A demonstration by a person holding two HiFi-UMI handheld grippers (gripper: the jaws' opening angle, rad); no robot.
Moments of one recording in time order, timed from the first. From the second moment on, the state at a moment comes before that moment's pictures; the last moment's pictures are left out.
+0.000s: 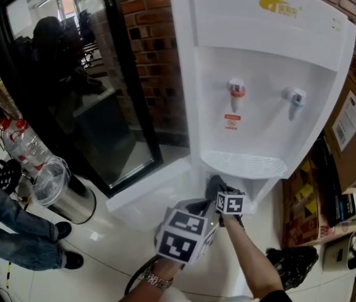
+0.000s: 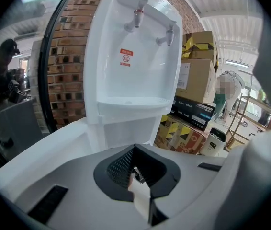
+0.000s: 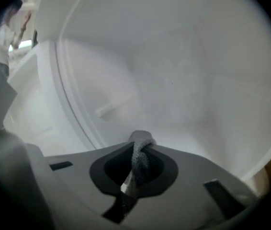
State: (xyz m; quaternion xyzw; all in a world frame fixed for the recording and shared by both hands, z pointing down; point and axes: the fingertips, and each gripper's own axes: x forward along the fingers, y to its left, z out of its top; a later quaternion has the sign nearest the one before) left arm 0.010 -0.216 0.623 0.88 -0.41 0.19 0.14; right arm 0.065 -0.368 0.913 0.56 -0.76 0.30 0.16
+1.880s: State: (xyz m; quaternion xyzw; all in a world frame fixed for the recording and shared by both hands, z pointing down) left arm 0.025 -0.094 0.071 0.82 -0.49 0.21 0.22; right arm 0.098 -0.095 0.108 0.54 -0.76 0.31 0.19
